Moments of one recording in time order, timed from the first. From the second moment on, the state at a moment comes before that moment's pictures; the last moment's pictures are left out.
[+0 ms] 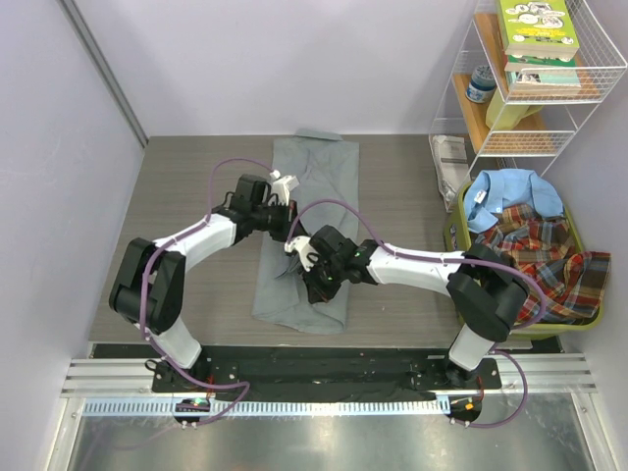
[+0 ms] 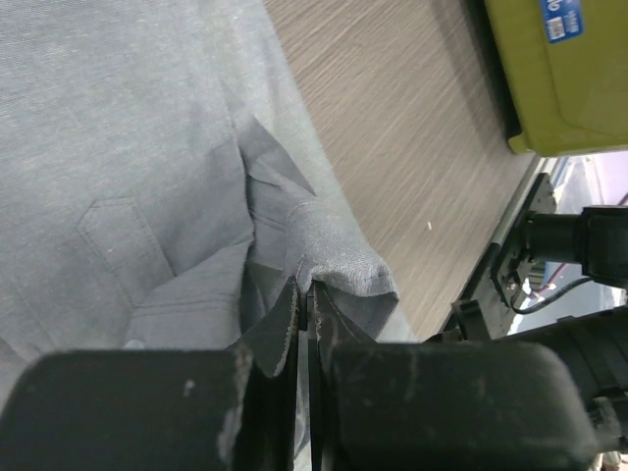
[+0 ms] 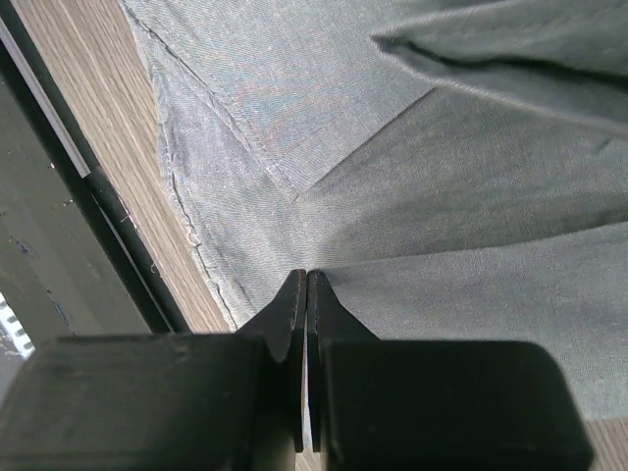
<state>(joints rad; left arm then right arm) -0.41 1.67 1.04 -0.12 0.71 -0.28 0.92 1.68 1.01 -0.30 -0.33 0.04</state>
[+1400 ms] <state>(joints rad) -0.35 1.38 0.95 -0.47 0.64 0.17 0.50 1.65 1.17 -0.60 -0.64 -0.19</state>
